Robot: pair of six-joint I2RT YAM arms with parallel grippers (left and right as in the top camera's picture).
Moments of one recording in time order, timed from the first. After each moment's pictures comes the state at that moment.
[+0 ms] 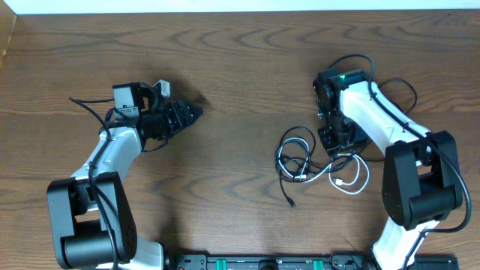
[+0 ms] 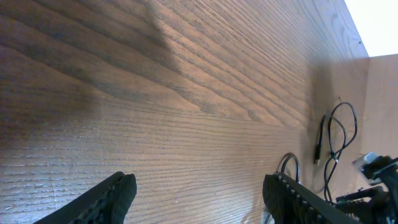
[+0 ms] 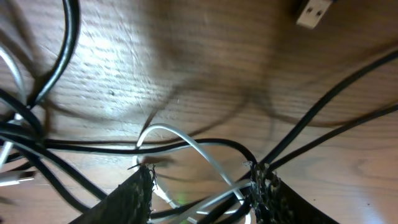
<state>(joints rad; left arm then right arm) 0.13 1.67 0.89 -0.25 0.71 -0.37 0.30 1.94 1.37 -1.27 0.16 0.08</state>
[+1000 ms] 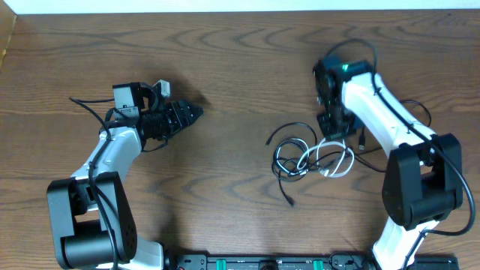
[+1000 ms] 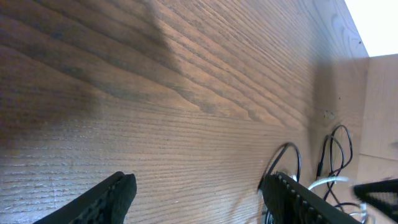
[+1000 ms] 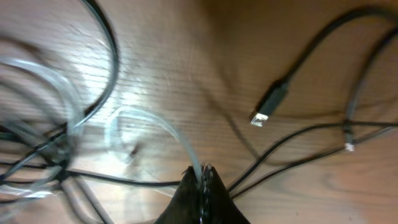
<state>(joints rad) 0.13 1.67 0.89 -0.25 0.71 -0.37 0.30 1.94 1.55 -1.30 0.18 0.09</state>
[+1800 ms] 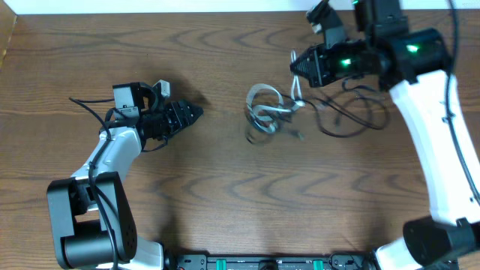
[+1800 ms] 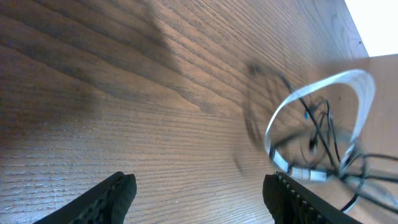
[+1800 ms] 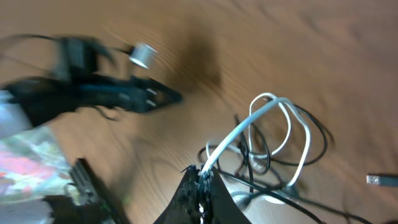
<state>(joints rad) 0.13 1.67 0.89 -0.25 0.71 -0.37 0.27 1.70 1.94 -1.13 -0.64 0.02</state>
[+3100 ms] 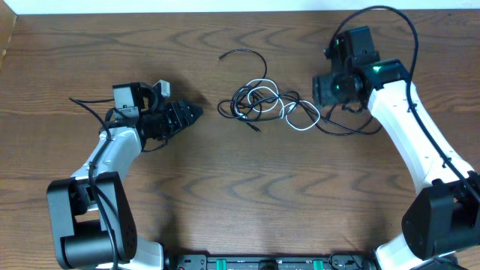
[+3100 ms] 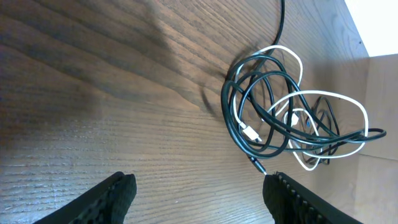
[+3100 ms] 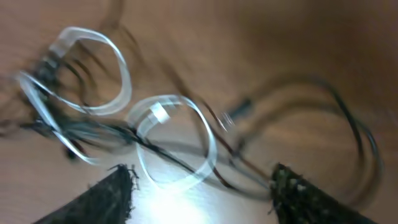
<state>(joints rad) 0.13 1.67 0.89 -0.25 0.71 -0.37 0.25 1.74 1.47 -0.81 -0.07 0.15</state>
